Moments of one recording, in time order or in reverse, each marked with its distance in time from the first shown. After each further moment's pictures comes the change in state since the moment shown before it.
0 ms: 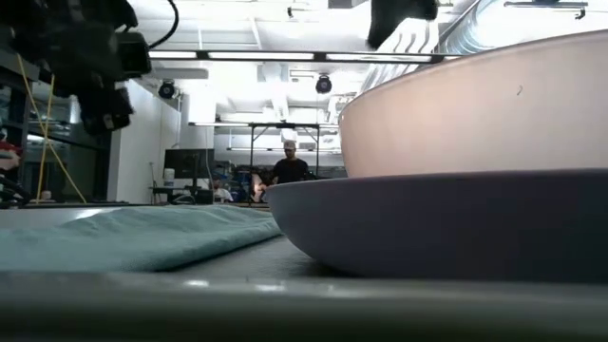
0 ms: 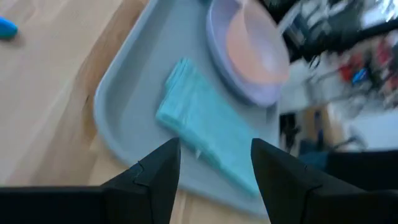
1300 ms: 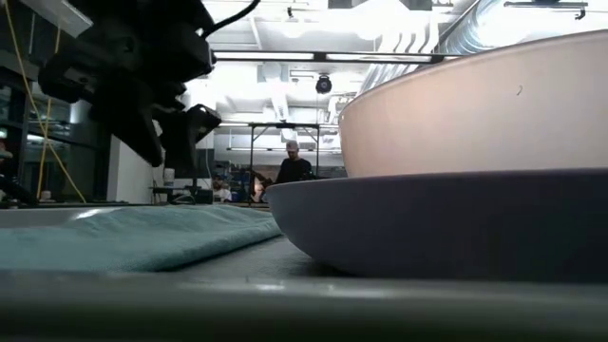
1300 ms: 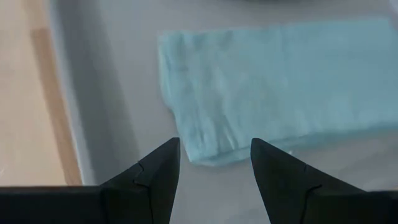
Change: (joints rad) left arm -0.400 0.738 0.264 0.184 -0.379 0.726; right arm 0.179 -0.308 -0.002 -0.174 0.208 -0.001
